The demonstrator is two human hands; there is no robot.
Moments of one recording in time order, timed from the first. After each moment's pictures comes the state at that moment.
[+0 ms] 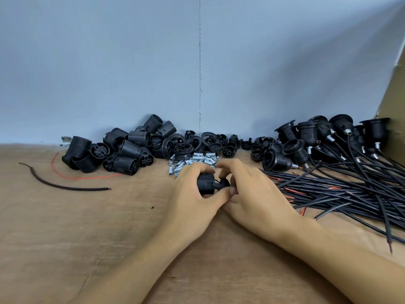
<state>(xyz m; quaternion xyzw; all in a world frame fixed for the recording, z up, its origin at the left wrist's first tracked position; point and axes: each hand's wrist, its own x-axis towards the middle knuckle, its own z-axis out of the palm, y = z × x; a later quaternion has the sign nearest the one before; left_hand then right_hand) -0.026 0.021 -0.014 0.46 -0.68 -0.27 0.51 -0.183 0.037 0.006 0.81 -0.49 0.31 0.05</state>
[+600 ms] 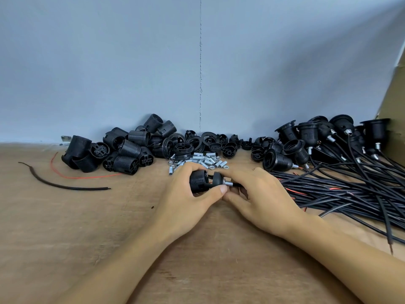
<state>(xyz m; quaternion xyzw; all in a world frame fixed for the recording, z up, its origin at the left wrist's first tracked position) -0.008 0.013 -0.012 0.45 -0.70 -0.31 0.47 -0.199 0.029 0.003 0.83 -0.48 0.30 0.04</state>
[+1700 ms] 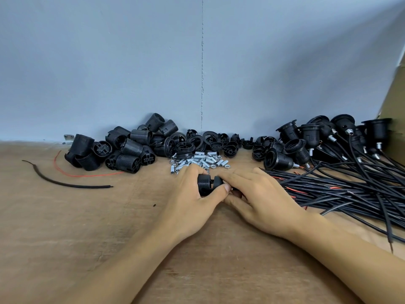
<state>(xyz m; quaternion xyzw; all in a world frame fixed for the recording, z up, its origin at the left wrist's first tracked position) -0.016 0.020 -0.012 0.50 -0.71 -0.25 0.43 -0.197 0.036 0.008 0.86 -0.44 0.24 0.09</state>
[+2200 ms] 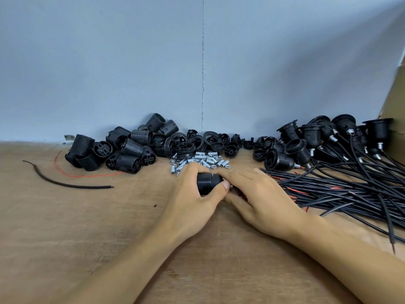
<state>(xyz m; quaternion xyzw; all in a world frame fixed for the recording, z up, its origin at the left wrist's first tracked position) -0.017 0.023 -0.010 0.48 -0.68 -0.29 0.47 -0.194 0.037 0.006 0.85 -0.44 0.28 0.05</state>
